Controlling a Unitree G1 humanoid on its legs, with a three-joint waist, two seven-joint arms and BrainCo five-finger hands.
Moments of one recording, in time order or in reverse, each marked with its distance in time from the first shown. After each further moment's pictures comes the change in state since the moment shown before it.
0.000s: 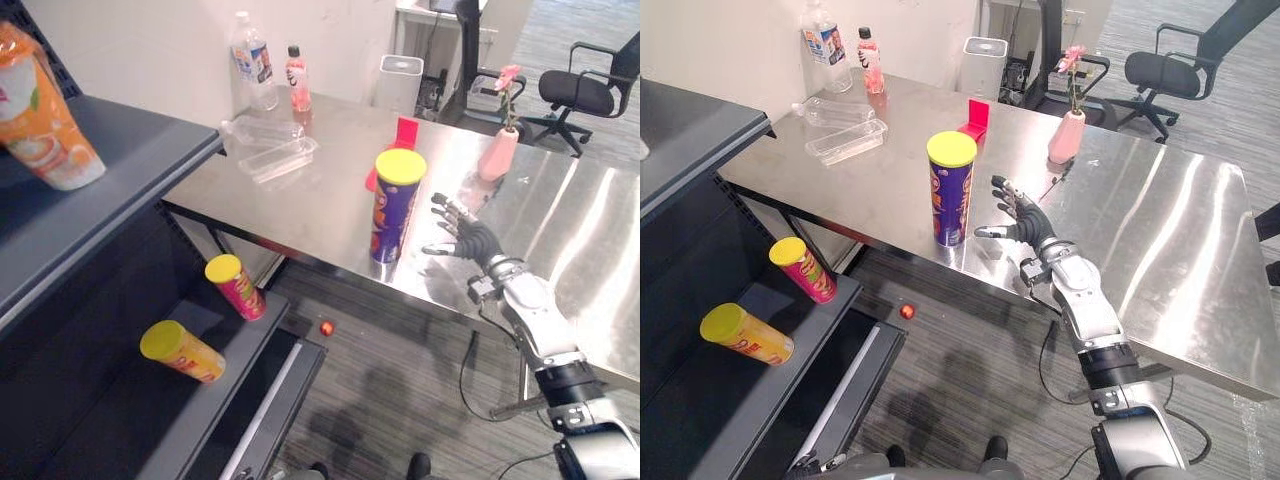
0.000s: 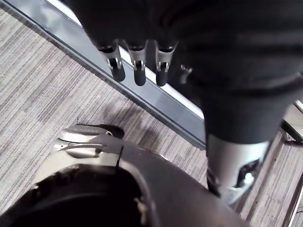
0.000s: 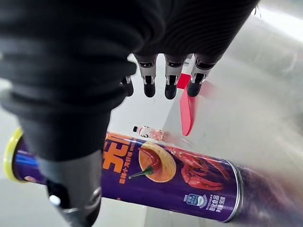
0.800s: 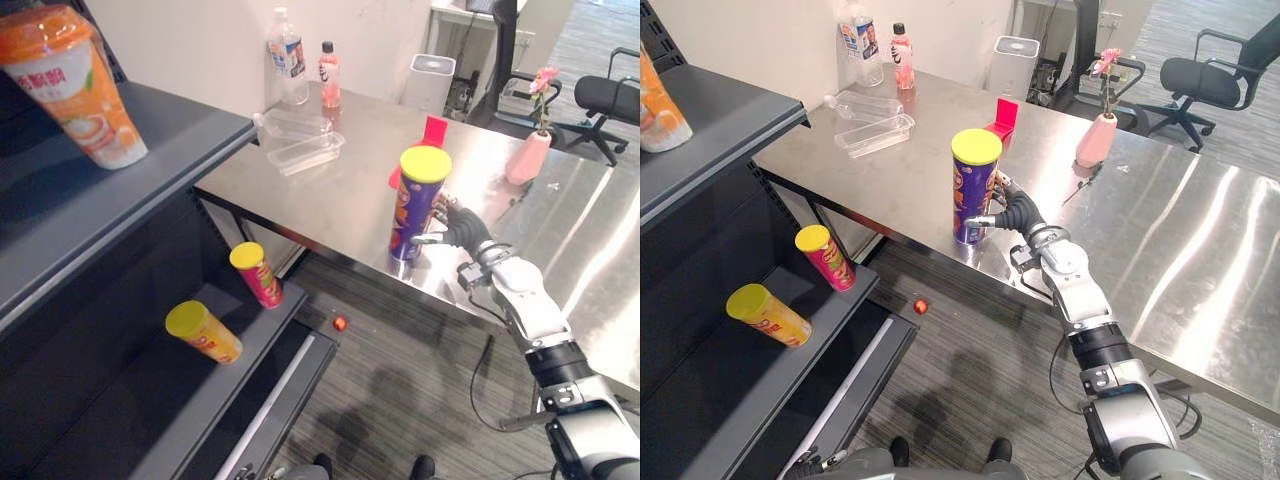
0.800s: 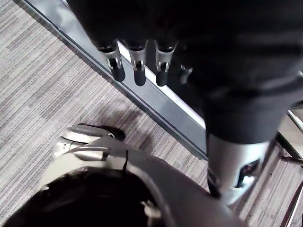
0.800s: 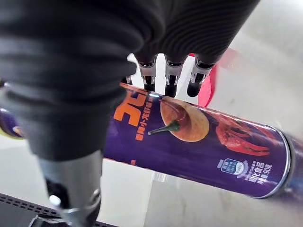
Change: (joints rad) left arm 0.000 0.000 -0.001 -0.010 -0.002 -0.005 0.000; right arm -0.104 0.009 0.041 0.080 -0.040 -0.001 -0.017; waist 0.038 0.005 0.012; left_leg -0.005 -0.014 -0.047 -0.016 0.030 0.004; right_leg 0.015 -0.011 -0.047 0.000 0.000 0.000
